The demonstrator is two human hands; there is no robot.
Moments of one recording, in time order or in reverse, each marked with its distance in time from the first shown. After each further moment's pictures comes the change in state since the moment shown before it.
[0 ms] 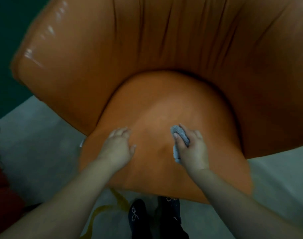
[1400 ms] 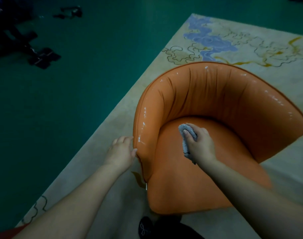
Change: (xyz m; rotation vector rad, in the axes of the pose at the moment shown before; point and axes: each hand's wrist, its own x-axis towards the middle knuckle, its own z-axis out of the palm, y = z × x) left_hand -0.034 -0.180 -0.317 0.080 0.156 0.213; right_hand -0.046 -0.341 0.026 0.135 0.332 -0.012
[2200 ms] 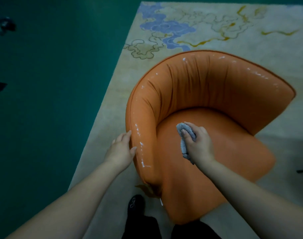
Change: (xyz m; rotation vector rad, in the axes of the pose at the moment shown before) left_hand 0.144 -0.023 -0.015 -0.067 -0.188 0.205; right_hand 0.043 -0.005 0.061 0.070 0.236 0.245
